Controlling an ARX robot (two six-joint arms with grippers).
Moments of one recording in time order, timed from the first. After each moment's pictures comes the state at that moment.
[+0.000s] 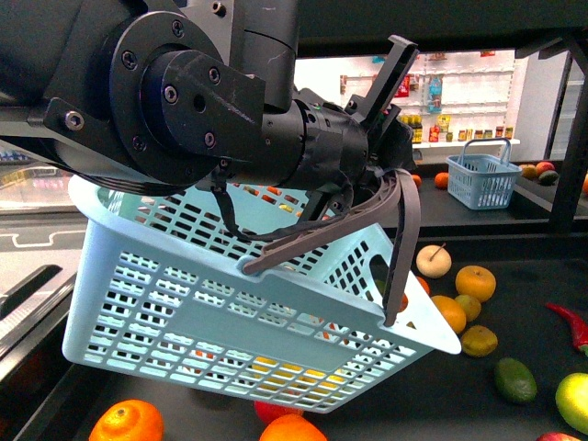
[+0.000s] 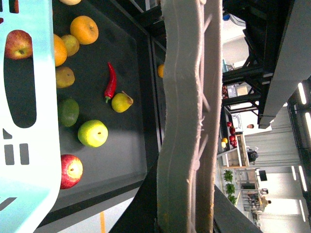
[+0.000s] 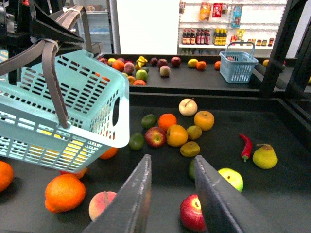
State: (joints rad) left arm -0.52 2.00 1.44 0.33 0.39 -1.03; right arm 0.00 0.01 0.02 0.00 0.00 -0.01
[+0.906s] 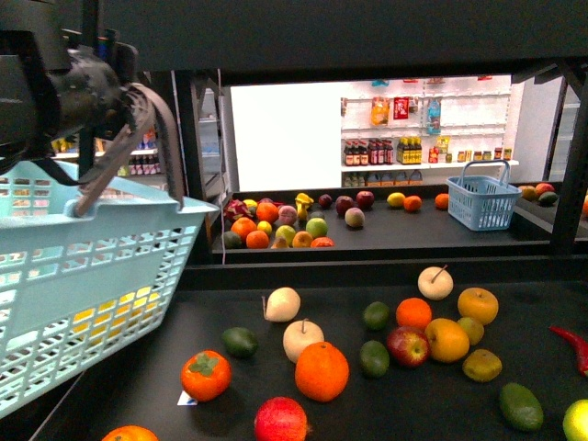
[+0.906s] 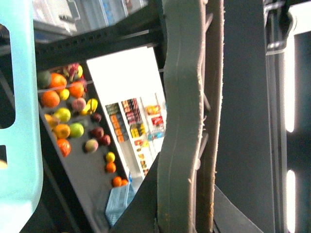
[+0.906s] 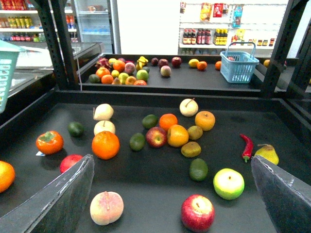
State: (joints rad) left arm -0.18 1.85 1.27 0.79 -0.32 -1.29; right arm 0.00 0.01 0.02 0.00 0.00 -0.01
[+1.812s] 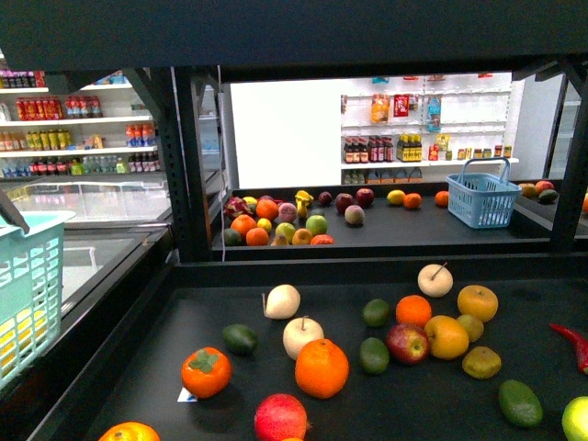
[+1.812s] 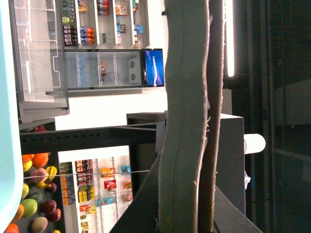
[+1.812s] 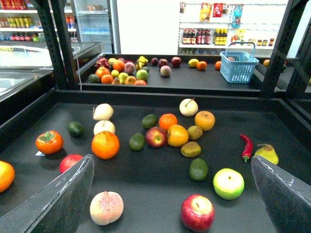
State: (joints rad) left arm 0.17 2.00 1.12 1.24 -0.20 -1.53; right arm 0.00 0.01 0.02 0.00 0.00 -0.01
